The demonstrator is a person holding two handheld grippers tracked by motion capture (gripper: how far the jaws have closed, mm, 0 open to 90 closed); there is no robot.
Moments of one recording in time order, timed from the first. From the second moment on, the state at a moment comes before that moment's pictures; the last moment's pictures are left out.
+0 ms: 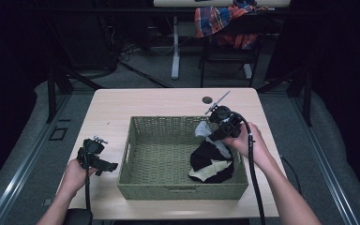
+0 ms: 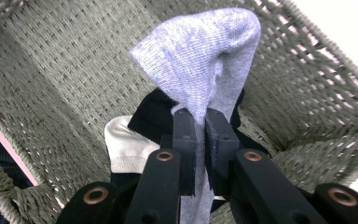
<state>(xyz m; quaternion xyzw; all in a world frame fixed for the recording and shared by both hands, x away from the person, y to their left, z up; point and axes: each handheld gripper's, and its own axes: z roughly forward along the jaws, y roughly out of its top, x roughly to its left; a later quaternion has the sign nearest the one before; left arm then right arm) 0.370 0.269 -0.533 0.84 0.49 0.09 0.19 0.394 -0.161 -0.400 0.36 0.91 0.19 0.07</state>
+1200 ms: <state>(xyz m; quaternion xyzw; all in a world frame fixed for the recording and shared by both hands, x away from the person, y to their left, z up) 0.370 0.265 -0.531 0.85 0.49 0.10 0.19 0.396 -0.234 -0.369 0.42 0.87 0.22 0.11</state>
